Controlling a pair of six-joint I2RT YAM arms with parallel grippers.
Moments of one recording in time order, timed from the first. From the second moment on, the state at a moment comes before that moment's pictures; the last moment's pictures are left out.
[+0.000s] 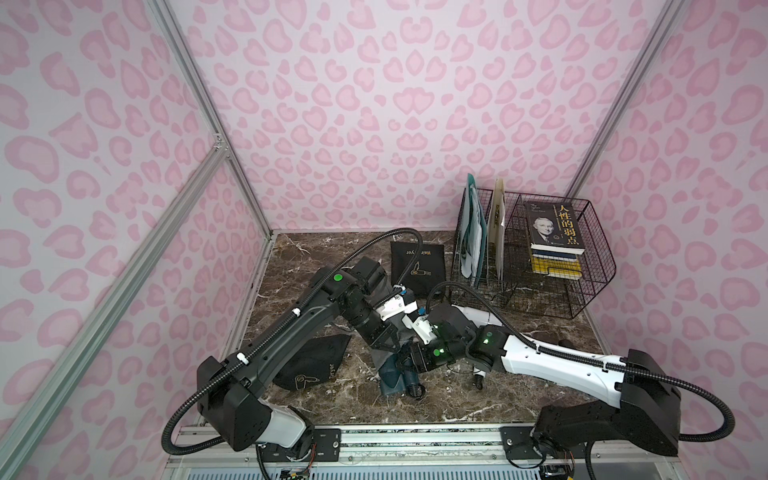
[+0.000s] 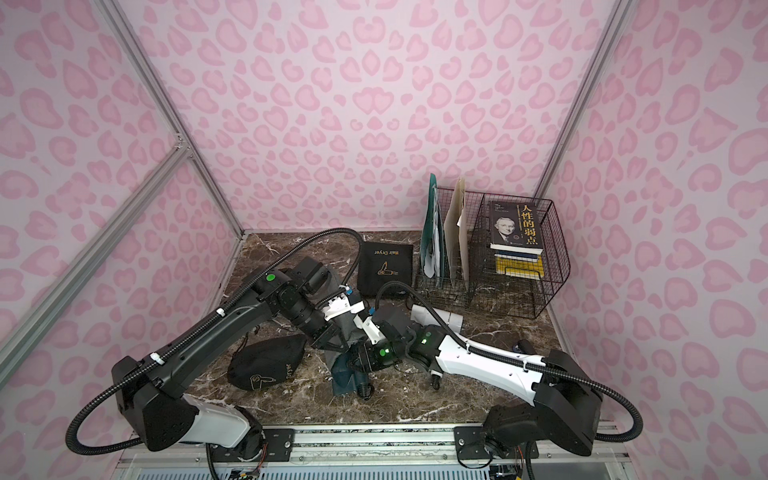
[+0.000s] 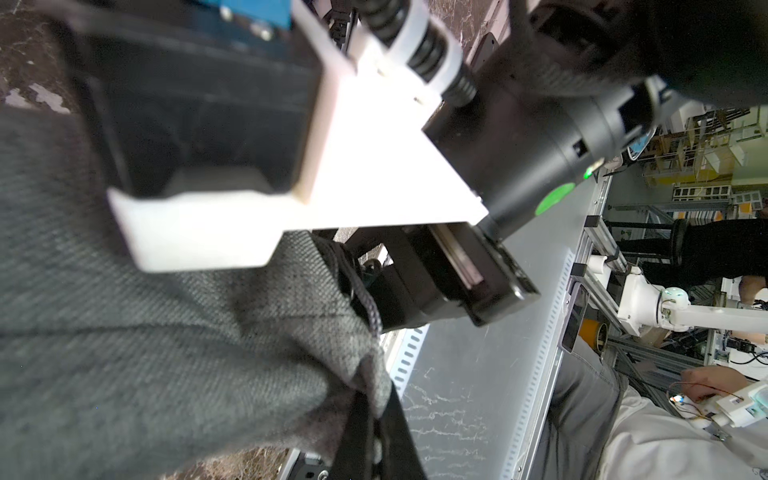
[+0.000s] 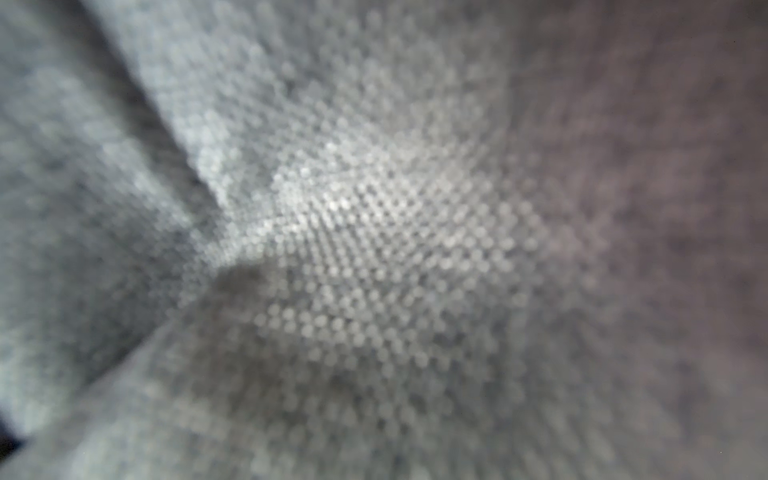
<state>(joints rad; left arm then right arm) -0.64 1.46 1.42 -1.35 0.66 0.24 0.97 1.38 0.89 -0.30 -0.44 0.70</state>
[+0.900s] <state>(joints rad) -0.63 1.42 1.39 -1.34 0.71 0.23 0.94 1.38 0.86 -0.19 -0.43 0.71</state>
